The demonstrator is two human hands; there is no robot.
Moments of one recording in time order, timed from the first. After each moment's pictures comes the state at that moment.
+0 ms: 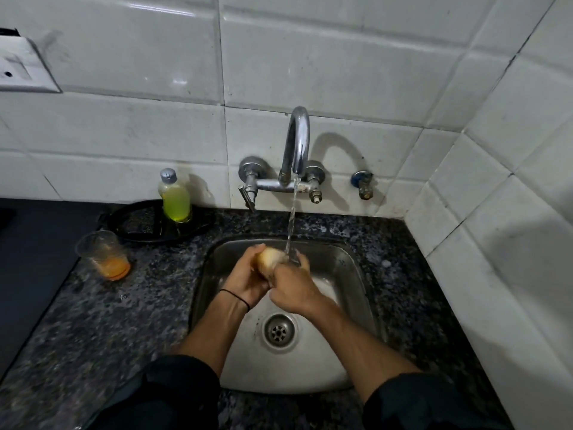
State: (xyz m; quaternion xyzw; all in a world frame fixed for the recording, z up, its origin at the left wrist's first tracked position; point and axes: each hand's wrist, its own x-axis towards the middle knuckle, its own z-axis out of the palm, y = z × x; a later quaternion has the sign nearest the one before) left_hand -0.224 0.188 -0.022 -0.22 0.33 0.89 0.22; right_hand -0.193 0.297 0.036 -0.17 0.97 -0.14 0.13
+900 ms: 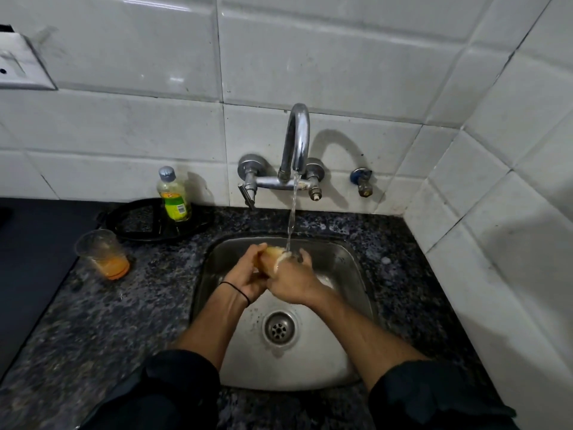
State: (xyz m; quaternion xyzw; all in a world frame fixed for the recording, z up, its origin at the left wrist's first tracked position) left_hand -0.228 0.183 -0.019 -0.28 0.37 0.85 0.23; right_hand -0.197 0.299 0.049 -0.16 0.96 -0.14 0.18
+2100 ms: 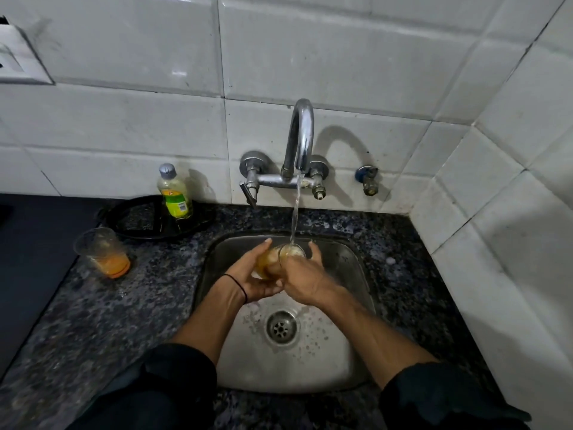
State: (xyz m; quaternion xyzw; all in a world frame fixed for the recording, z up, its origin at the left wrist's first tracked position) left_hand -0.233 0.181 -0.017 -0.28 0.37 0.83 0.30; right_hand -0.213 0.318 0.031 -0.19 0.96 -0.11 0.15
